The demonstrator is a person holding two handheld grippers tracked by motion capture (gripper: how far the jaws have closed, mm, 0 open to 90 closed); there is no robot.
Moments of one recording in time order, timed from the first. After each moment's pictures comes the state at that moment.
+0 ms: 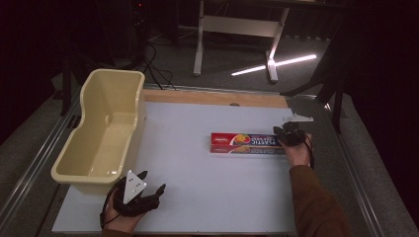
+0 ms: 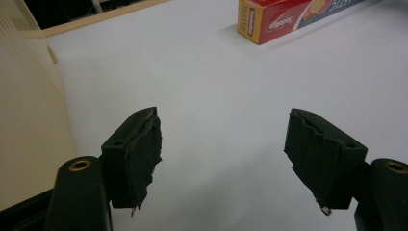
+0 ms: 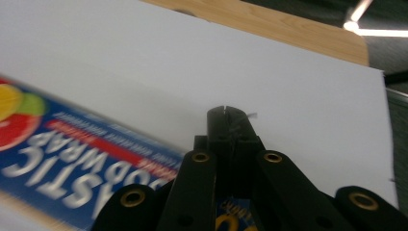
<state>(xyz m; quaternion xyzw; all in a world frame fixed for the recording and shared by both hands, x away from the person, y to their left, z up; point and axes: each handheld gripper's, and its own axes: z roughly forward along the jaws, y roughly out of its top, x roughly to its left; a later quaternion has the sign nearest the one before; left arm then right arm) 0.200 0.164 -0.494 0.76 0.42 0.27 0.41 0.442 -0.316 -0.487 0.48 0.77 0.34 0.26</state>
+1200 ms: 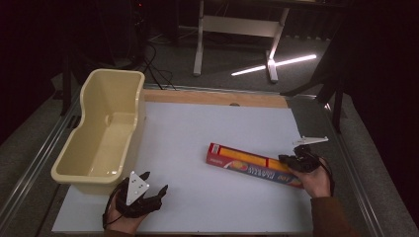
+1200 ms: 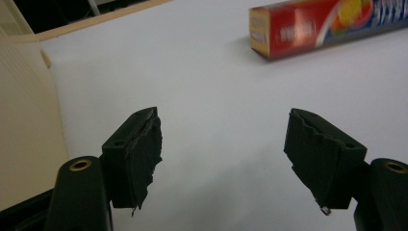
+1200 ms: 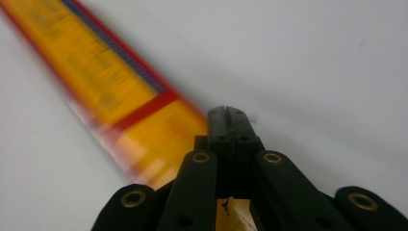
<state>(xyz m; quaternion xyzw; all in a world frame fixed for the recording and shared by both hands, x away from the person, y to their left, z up) 0.199 0.156 -0.493 0.76 0.41 0.27 0.42 0.344 -0.331 -0.471 0.46 0.82 0.31 0.13</state>
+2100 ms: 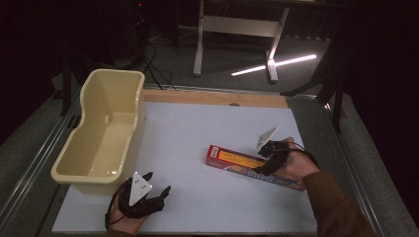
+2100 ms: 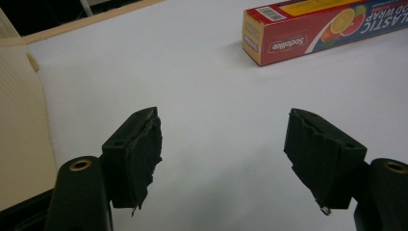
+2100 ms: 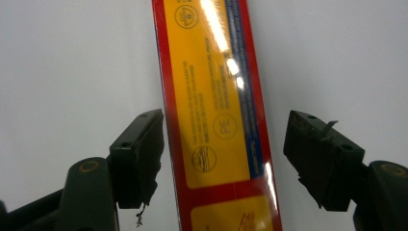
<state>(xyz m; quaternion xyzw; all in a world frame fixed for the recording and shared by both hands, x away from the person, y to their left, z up) 0.199 0.152 -0.494 0.77 0.41 0.27 0.42 0.374 -0.243 -0.454 0.17 0.97 0.17 0.07</state>
